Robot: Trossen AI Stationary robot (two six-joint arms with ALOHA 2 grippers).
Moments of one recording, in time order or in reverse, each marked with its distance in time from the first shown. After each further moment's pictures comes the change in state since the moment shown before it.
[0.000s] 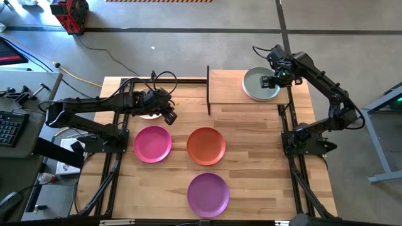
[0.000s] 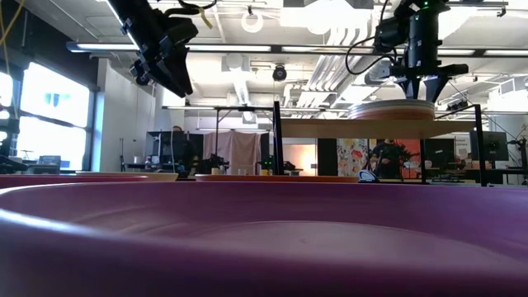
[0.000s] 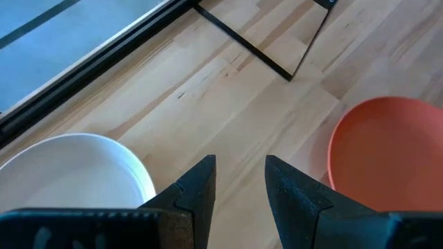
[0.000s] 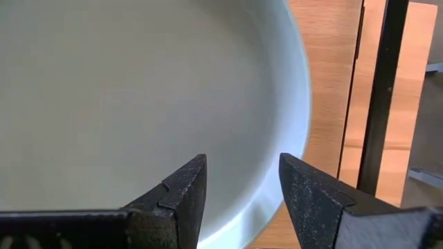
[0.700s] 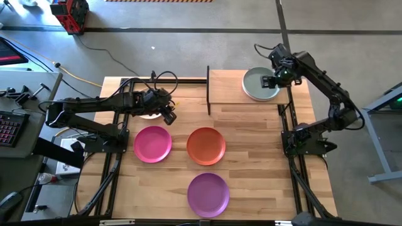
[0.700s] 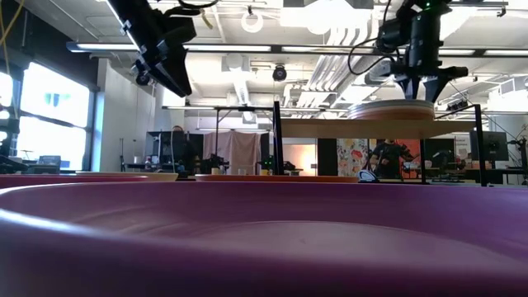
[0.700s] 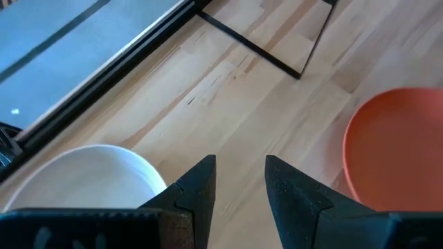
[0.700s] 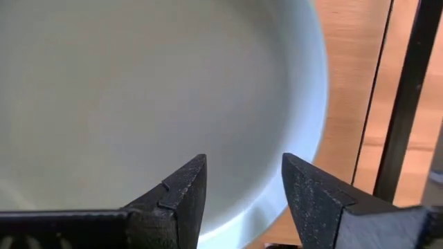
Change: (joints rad) left arm 0.000 0.000 0.000 -0.001 -0.031 0.079; right arm -0.031 -0.003 0.000 0.001 -0.090 -0.051
